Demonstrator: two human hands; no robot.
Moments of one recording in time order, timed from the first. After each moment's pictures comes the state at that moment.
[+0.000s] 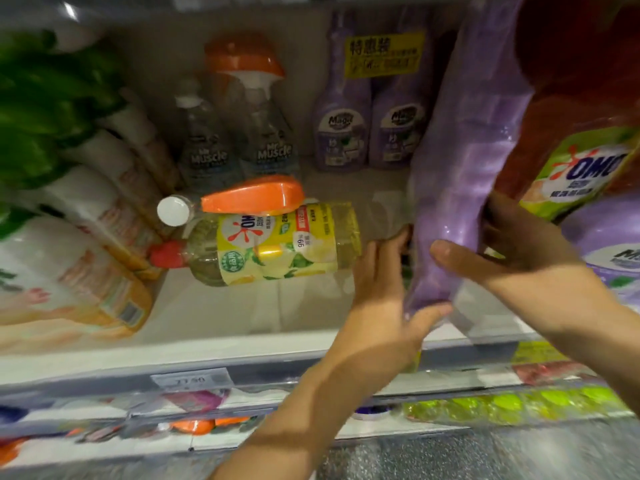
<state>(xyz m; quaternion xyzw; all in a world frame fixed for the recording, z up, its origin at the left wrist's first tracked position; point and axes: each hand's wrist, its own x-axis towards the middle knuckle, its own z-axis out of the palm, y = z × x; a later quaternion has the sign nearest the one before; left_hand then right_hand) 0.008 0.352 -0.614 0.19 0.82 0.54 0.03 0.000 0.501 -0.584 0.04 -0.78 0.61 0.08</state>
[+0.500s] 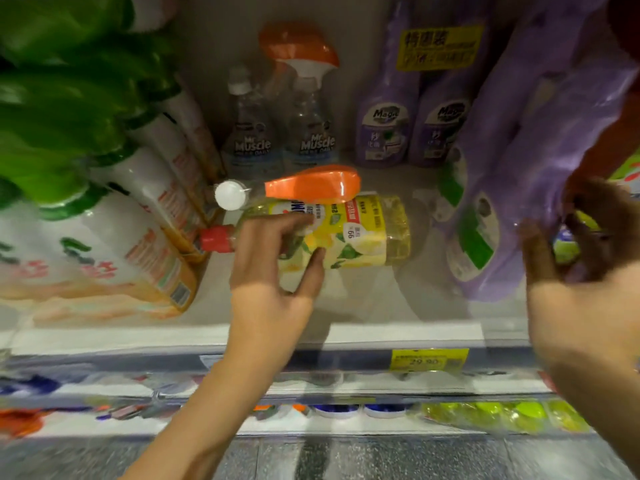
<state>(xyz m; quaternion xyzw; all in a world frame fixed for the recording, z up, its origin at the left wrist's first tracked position) -0.005 0.229 -0.620 0.12 0.84 0.40 -0.34 0.012 0.473 -0.615 -0.07 -0.78 0.49 0.38</state>
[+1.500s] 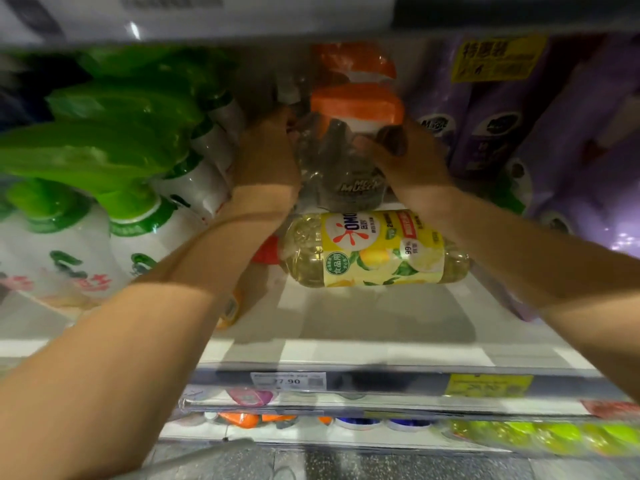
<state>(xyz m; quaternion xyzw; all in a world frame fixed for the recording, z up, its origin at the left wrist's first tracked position) -0.145 0.171 -0.556 0.01 0.93 0.28 -0.24 -0.150 0.334 -0.574 0.09 -0.82 0.55 0.13</state>
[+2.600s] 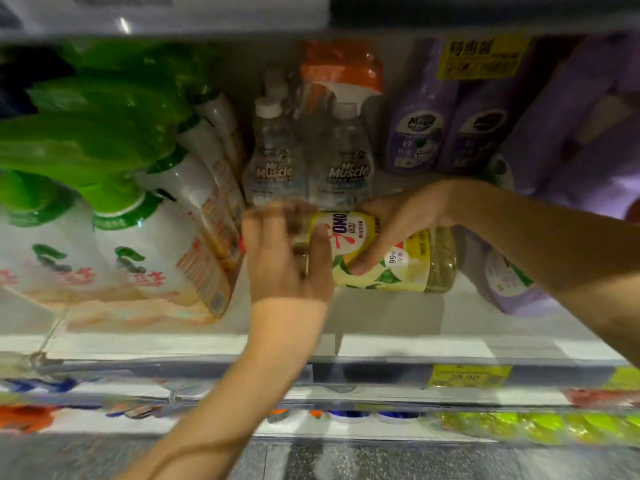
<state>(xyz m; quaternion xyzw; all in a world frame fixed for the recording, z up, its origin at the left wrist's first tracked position) -0.027 0.207 -0.596 -0.02 0.82 0.51 -0.26 -0.135 0.359 -0.569 0.14 -0.86 0.22 -0.44</state>
